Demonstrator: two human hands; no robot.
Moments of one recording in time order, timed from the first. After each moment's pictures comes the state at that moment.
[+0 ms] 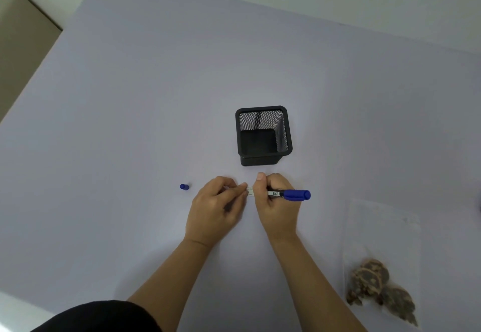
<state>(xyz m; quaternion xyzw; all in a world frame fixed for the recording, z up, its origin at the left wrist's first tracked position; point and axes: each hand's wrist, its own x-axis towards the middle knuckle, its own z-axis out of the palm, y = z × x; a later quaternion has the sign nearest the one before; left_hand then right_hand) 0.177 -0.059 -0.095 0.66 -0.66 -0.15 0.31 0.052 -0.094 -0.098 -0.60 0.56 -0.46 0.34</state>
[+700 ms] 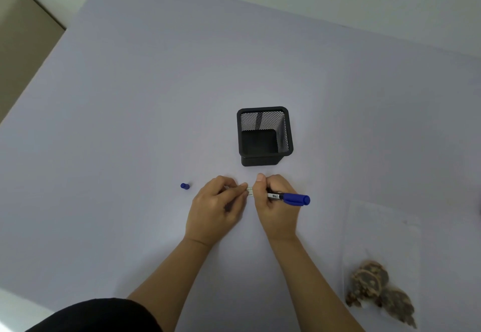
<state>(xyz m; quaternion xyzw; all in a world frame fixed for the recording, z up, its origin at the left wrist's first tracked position) 0.177 -0.058 -0.095 0.66 -0.67 -0.15 0.31 0.052 -0.093 -0.101 -0.61 0.55 -0.47 0.32</state>
